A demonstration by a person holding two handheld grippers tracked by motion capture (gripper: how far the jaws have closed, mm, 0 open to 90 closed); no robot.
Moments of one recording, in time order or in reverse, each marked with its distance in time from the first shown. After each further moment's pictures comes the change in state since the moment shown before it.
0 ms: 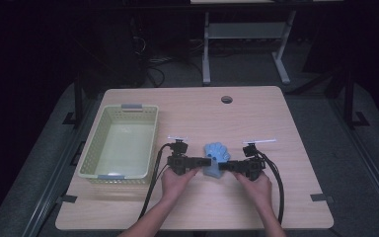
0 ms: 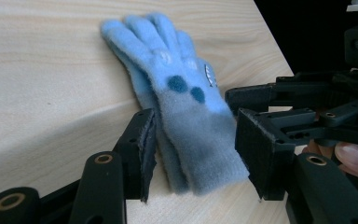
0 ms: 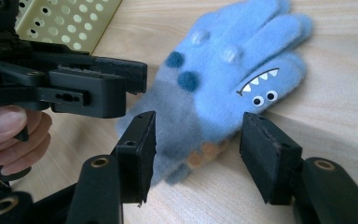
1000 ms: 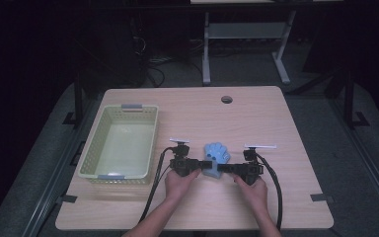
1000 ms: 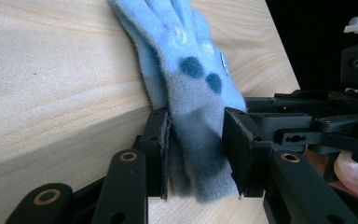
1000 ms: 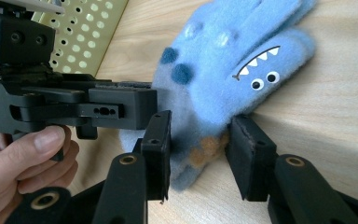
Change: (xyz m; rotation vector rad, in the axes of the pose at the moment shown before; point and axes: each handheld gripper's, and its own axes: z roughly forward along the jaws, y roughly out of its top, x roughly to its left) left arm 0.010 -0.007 0.014 0.029 -0.022 -0.085; right arm -0.007 -0.014 0.011 -0.058 0.060 0.133
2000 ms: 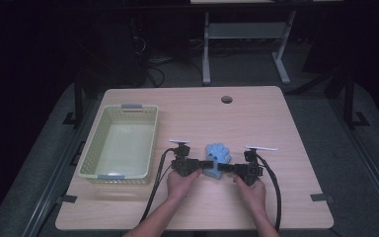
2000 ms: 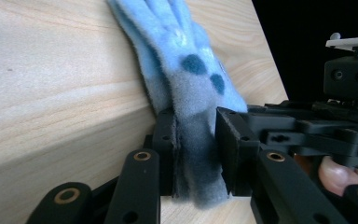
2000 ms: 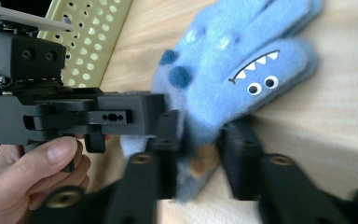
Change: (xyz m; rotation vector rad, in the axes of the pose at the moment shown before) left arm 0.003 -0.002 0.004 -0.012 -0.050 -0.042; right arm -0.003 -0.005 0.000 -0.031 0.016 0.069
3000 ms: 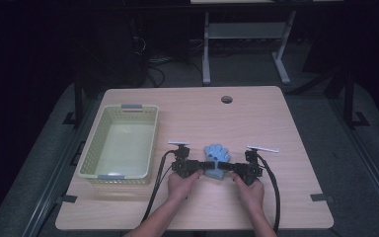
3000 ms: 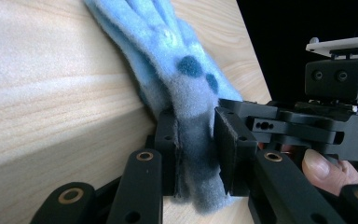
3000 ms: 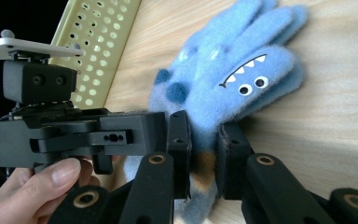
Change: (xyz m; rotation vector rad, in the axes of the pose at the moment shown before) left arm 0.002 -0.004 0.001 -0.017 -0.069 -0.030; right arm 0.001 -0.001 0.002 -0.057 0.019 0.035
